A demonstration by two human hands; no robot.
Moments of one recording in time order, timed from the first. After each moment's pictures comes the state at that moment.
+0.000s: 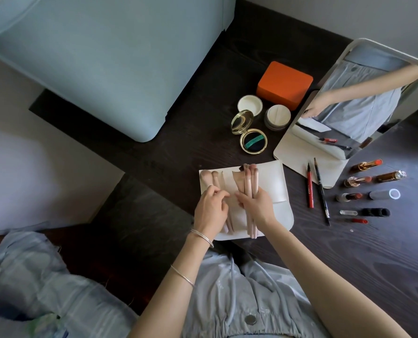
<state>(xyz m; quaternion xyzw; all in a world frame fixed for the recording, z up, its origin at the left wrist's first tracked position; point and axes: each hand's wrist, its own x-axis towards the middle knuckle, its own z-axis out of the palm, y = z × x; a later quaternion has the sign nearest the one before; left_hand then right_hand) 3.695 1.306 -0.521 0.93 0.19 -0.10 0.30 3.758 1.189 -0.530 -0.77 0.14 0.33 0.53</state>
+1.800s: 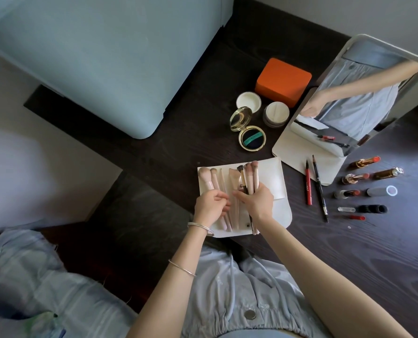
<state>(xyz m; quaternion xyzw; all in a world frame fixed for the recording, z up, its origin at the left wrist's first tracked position) 3.707 1.305 -0.525 0.64 0.45 -0.20 0.59 3.757 1.192 -0.532 -0.84 0.15 0.27 0.45</state>
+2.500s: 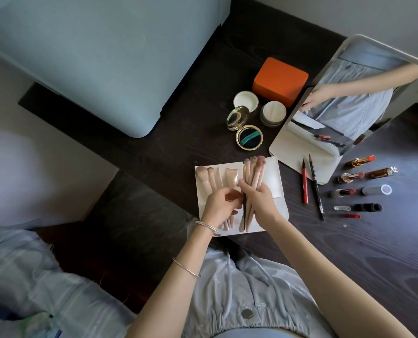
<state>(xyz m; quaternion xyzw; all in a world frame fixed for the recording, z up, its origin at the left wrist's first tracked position) 3.712 1.283 -0.510 0.68 0.34 -0.19 0.62 3.763 1.179 -0.514 -0.68 0.17 0.35 0.62</state>
